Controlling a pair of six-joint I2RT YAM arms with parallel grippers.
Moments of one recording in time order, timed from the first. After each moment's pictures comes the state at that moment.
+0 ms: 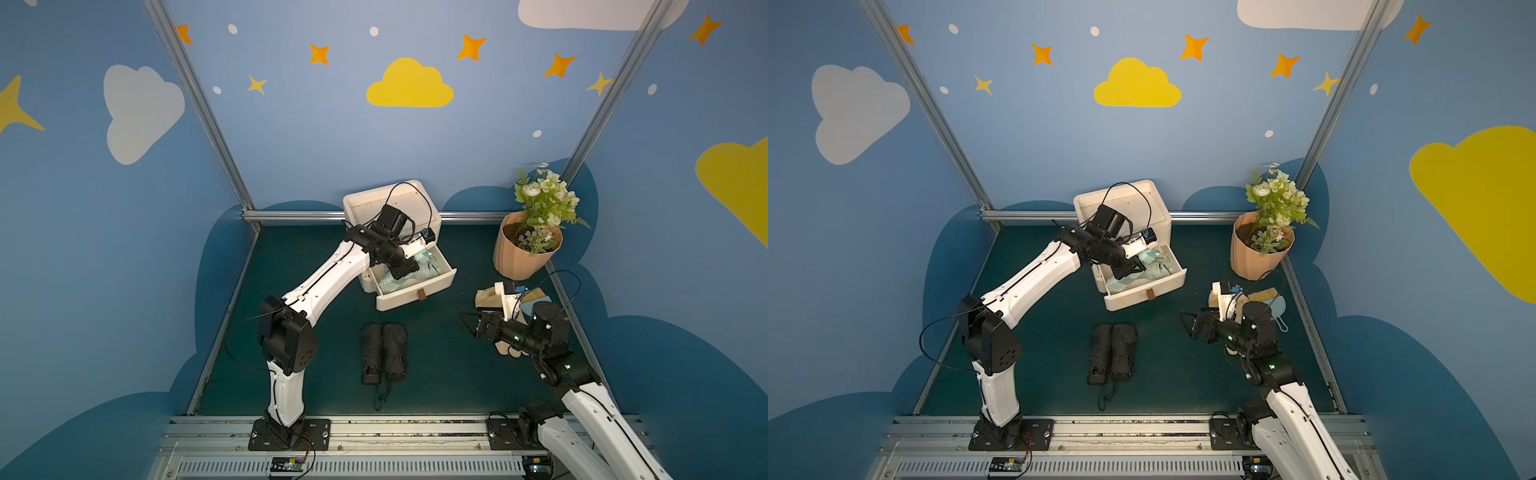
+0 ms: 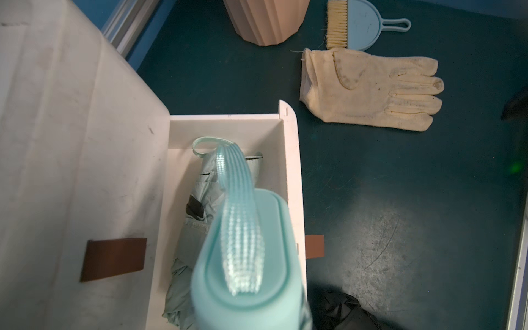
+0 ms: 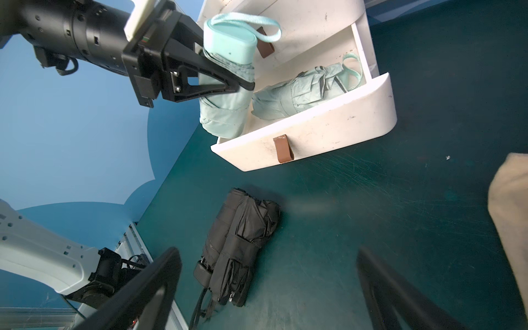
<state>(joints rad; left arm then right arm) -0.58 1.94 1.92 -0.93 0.29 0.51 0.30 0.66 0.53 -0.26 -0.54 0.43</state>
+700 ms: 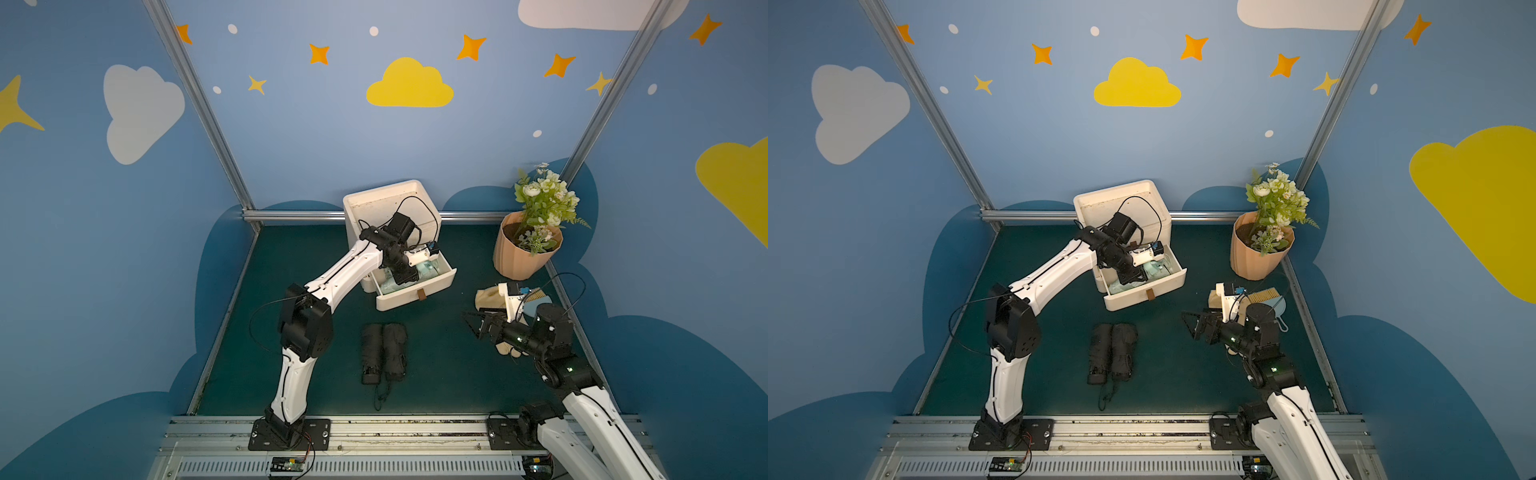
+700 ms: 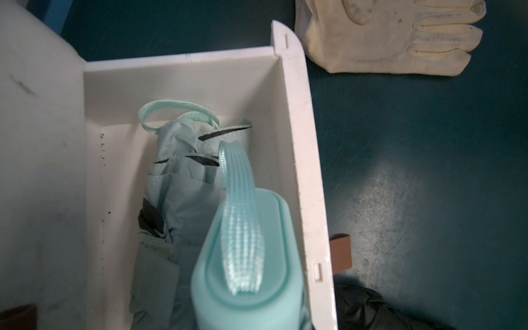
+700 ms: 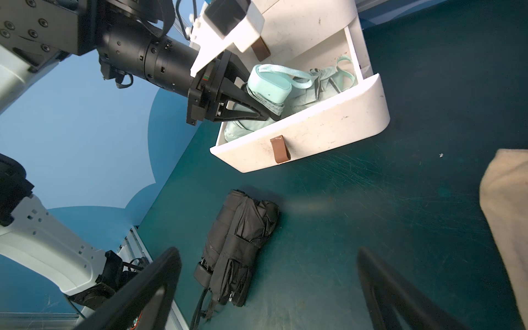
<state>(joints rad) -0.58 2.10 2.01 -1.01 0.28 0.61 0.26 0.63 0.52 -0.28 -0.56 0.43</state>
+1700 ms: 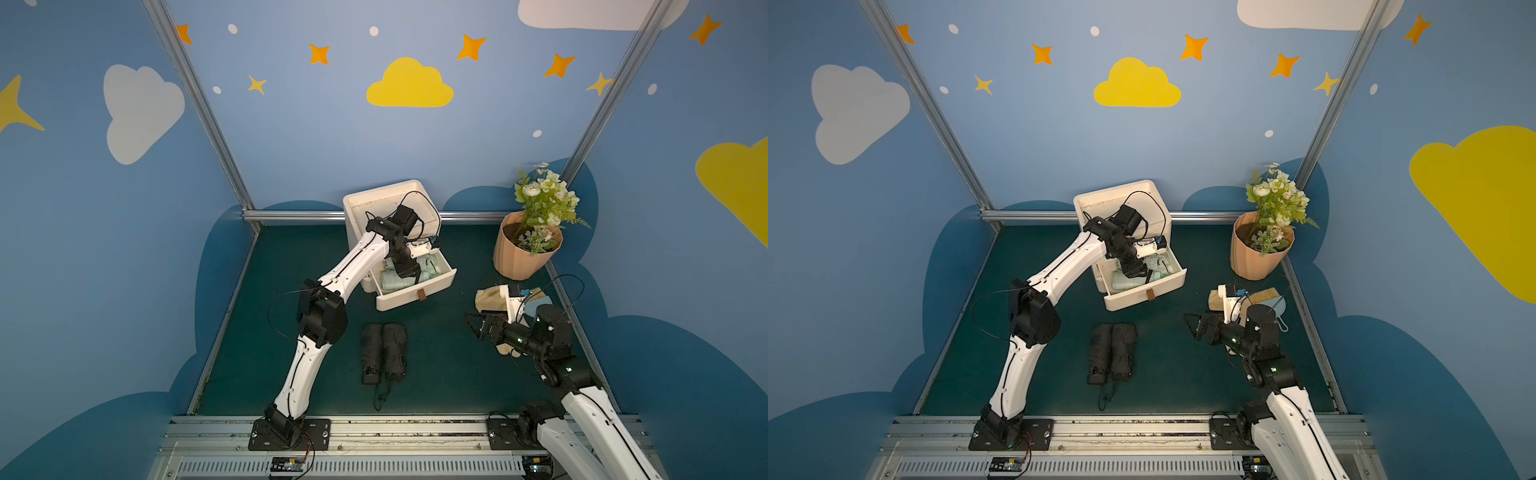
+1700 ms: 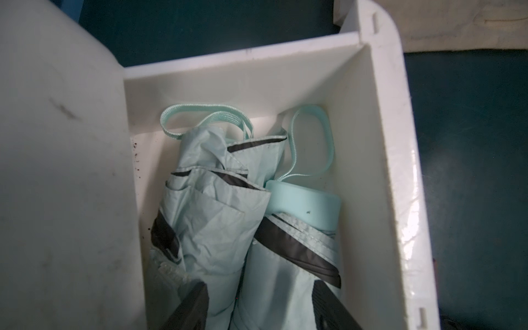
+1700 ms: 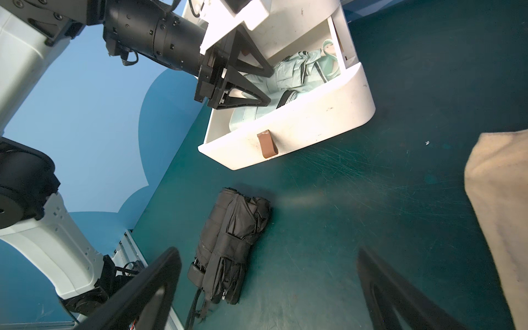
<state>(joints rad) -0.56 2.31 2.33 -1.15 0.22 0.68 0.23 0.63 0.50 -0.29 -0.56 0.43</state>
